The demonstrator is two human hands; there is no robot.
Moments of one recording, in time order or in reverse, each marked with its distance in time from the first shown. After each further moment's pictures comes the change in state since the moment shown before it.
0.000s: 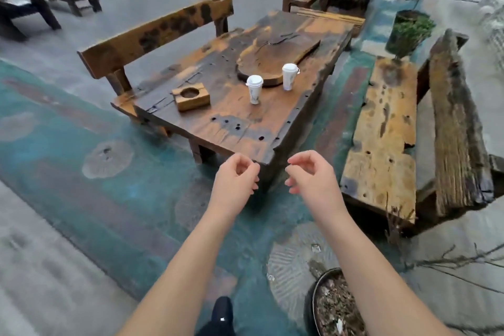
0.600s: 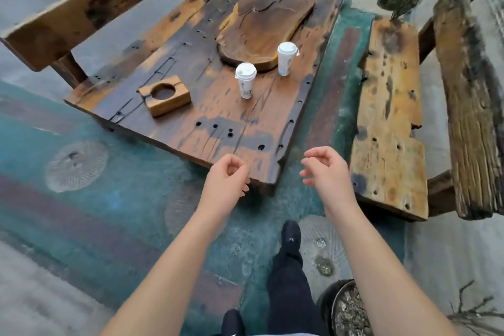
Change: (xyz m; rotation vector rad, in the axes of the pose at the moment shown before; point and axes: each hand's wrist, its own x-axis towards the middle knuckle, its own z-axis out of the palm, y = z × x) left_hand 0.232 -0.034 -0.017 0.044 -0.163 -0.165; right_hand 0.222 0.030 0.061 0.032 0.220 0.242
